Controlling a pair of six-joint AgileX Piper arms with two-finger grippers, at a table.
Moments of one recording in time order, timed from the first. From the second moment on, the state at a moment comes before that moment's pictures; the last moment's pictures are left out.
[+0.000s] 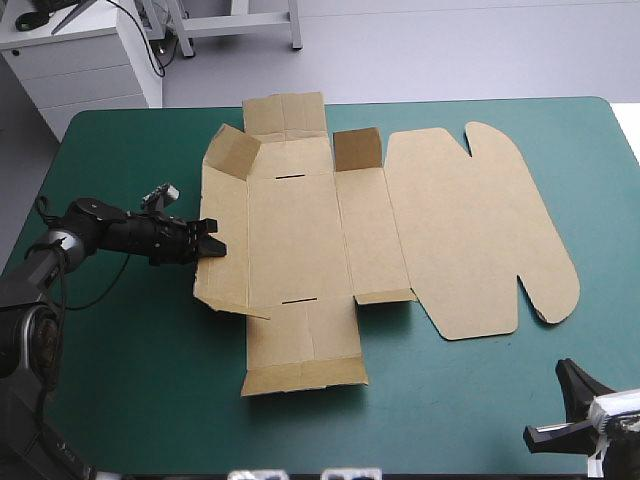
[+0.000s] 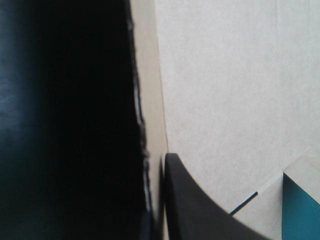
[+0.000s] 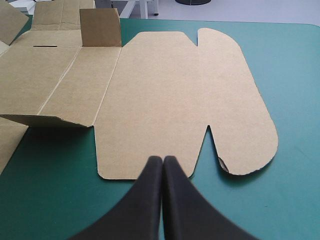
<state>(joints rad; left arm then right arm) 0.14 1.79 -1.14 -0.94 0.97 0.62 0.13 -0.02 -0.44 0.06 0.80 -0.04</state>
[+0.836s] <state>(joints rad) 0.02 1.80 -1.64 -0.42 1.23 0.45 0.13 -0.02 -0.44 0.06 0.80 -0.04</state>
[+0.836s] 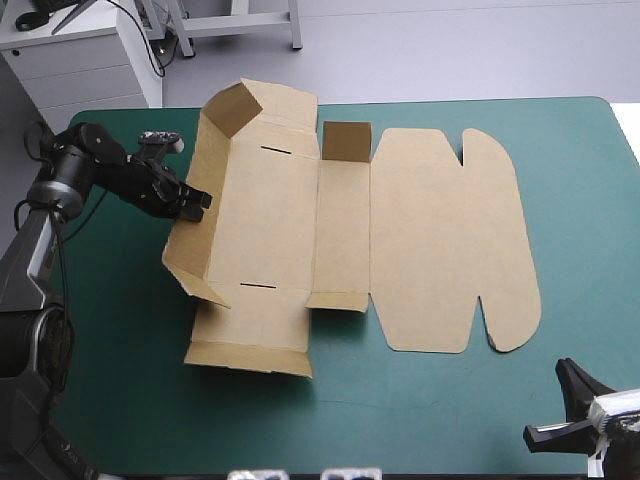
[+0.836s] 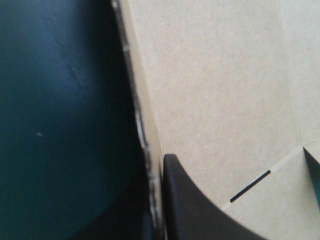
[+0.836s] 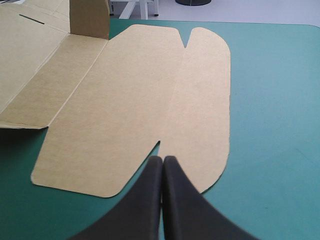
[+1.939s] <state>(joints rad) -0.53 1.80 -1.79 0.48 1.04 0.77 0.13 -0.02 -0.43 0.06 0.79 -0.04</state>
